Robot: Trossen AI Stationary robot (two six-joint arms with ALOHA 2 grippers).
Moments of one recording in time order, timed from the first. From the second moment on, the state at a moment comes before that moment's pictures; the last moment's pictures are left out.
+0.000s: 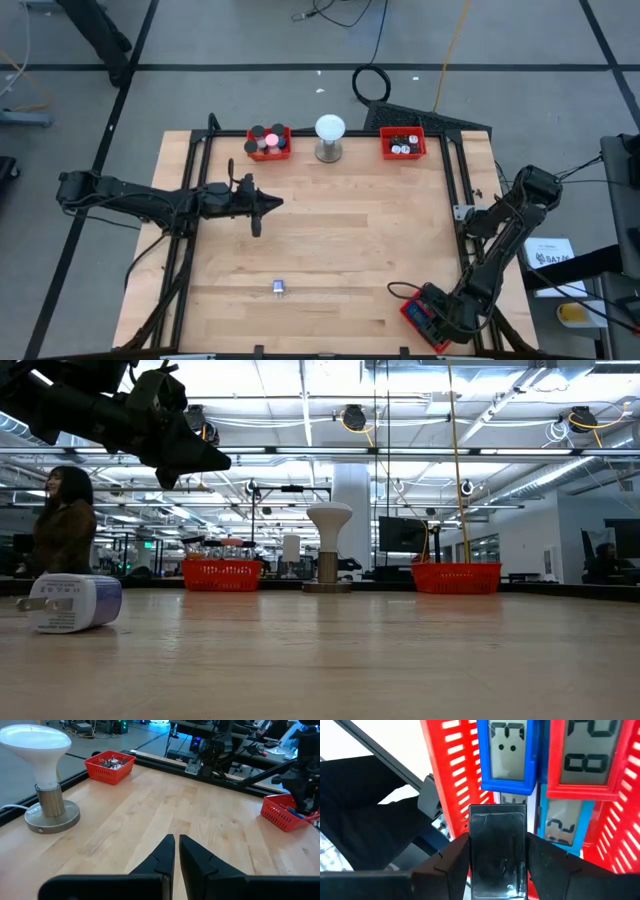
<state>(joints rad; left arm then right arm) 0.01 0.95 0.31 0.41 -0.17 -0.21 1.04 1.47 0.82 -0.37 -0.11 2.00</state>
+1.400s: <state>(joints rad) -0.19 0.95 0.40 0.23 -0.39 -0.86 0.44 0.92 0.63 -0.75 0.23 0.81</state>
